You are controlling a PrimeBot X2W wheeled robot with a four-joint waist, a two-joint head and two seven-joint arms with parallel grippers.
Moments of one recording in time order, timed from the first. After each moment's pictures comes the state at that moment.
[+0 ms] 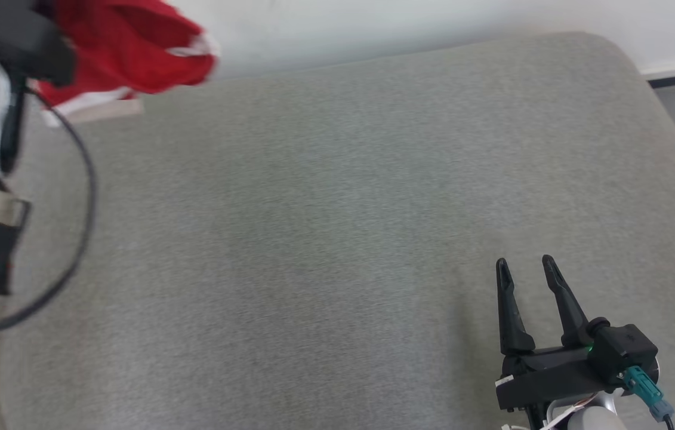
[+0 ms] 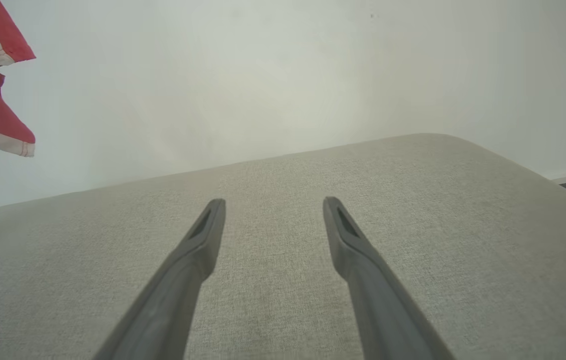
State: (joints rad) left arm -1.08 0.40 -0.21 0.36 -0.28 -0.12 -0.01; right arm -0.12 -0.05 -0.01 0.15 0.15 0.13 -0.26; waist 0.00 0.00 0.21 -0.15
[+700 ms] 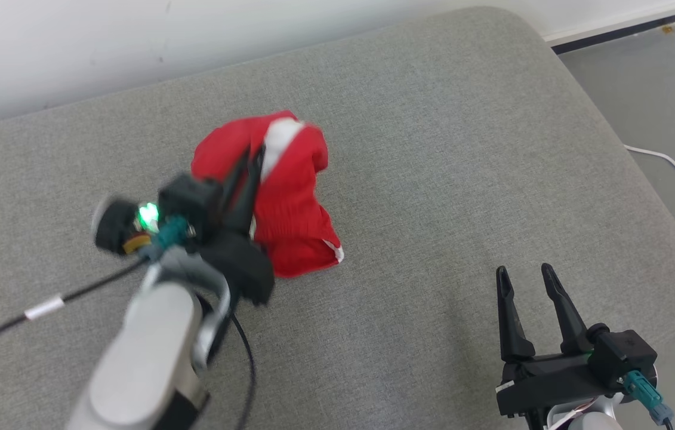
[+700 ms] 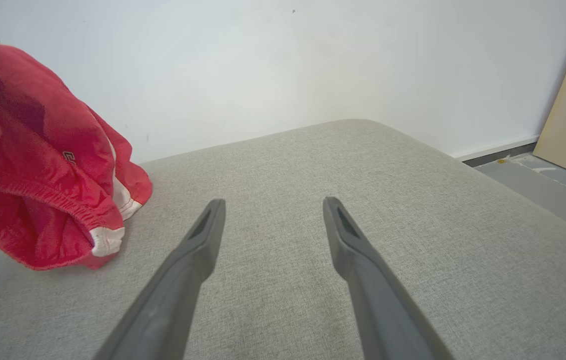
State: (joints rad) left arm -0.67 0.18 -0.42 0.33 -0.30 -0.06 -0.03; right arm -0.11 -0.05 -0.01 0.17 0.17 0.13 -0.26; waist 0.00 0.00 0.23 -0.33
